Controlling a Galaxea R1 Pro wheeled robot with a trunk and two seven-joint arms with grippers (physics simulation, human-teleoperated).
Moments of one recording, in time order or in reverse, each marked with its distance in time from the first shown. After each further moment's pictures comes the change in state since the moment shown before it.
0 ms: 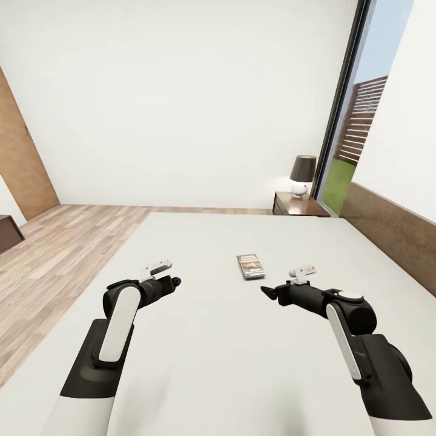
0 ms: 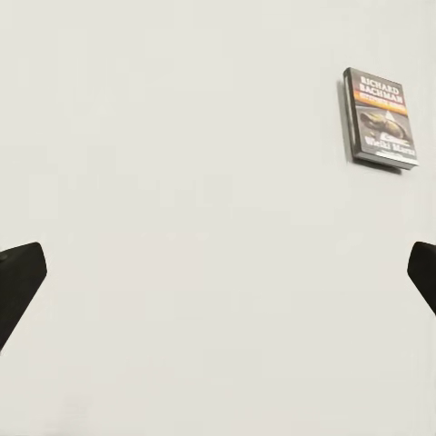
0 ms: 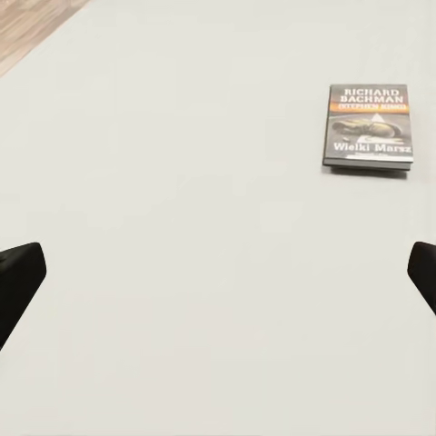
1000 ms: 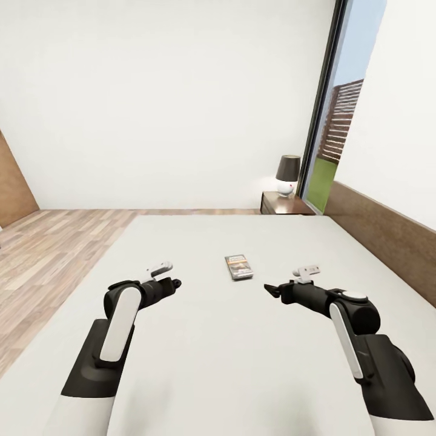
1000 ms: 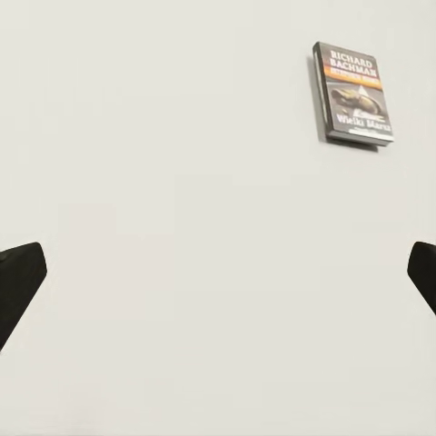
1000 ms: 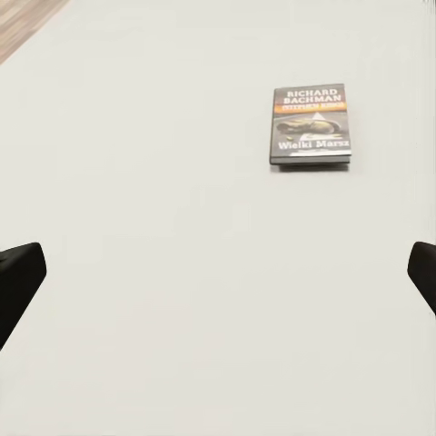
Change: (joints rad) left arm 0.000 0.001 0.001 0.015 -0.002 0.010 0.001; right arm 0.001 0.009 -0.038 0.000 0.000 0.001 -0.003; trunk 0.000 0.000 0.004
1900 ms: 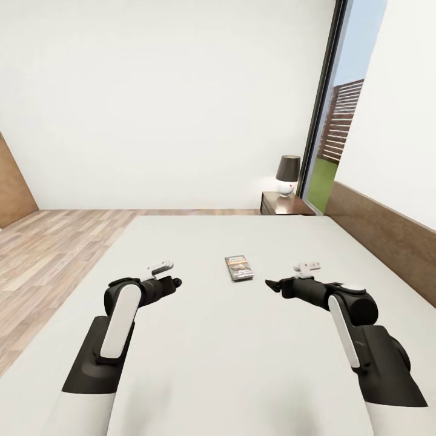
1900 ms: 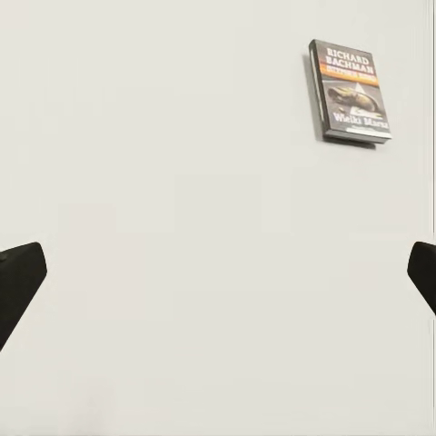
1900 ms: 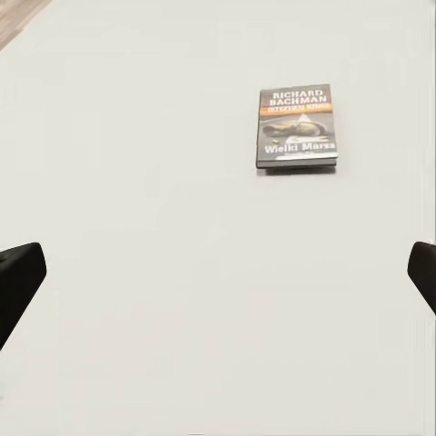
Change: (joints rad) left arm -0.015 -0.001 0.001 -0.001 0.000 0.033 0.002; right arm -0.046 0.005 -0.008 0.032 0.001 0.034 -0.021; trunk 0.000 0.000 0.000
